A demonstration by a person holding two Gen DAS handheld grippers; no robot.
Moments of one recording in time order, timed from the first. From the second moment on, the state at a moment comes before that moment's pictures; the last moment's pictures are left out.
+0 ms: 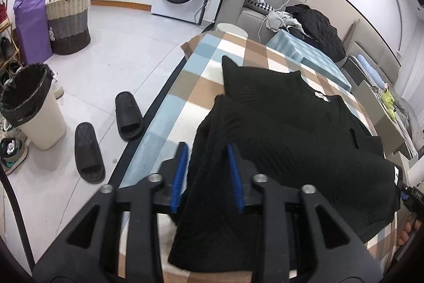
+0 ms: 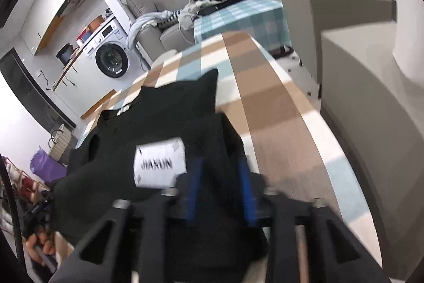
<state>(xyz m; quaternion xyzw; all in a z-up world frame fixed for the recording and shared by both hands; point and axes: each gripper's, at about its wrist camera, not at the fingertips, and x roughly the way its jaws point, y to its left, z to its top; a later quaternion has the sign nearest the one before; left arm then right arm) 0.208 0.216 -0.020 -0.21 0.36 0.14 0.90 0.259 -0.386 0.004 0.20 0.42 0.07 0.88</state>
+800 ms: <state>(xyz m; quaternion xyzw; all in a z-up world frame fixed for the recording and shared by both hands) 0.174 0.205 -0.038 -0.24 0.40 0.09 0.88 0.210 -0.392 -0.006 0.26 0.43 0.13 0.86</state>
